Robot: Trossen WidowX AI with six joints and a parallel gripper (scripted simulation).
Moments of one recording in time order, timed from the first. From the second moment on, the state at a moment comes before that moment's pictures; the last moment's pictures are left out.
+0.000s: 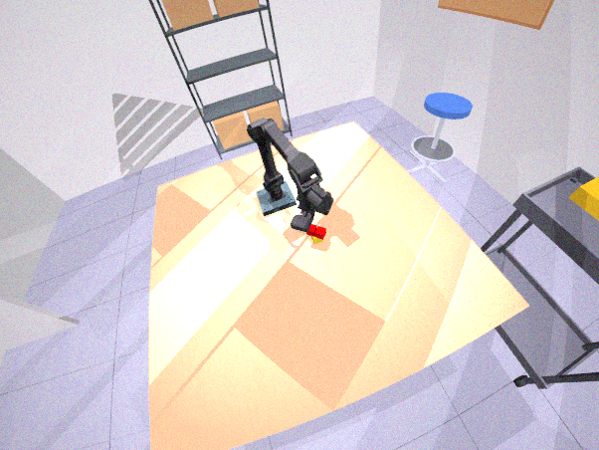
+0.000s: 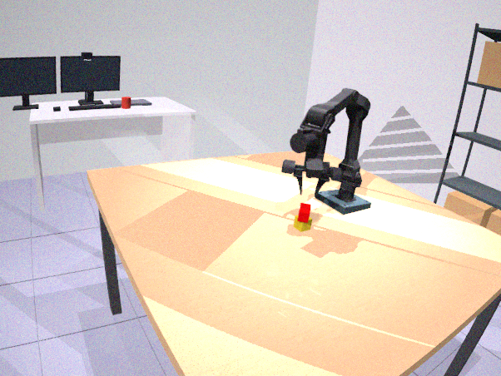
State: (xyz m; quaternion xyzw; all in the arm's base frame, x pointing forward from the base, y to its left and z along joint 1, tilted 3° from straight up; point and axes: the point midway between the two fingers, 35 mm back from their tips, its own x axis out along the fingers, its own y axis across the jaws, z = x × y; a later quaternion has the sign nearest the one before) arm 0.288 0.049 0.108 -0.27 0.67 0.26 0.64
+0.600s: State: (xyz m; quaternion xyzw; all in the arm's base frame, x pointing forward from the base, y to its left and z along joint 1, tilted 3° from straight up) arm 0.289 0.049 0.123 -0.27 0.67 0.26 0.64
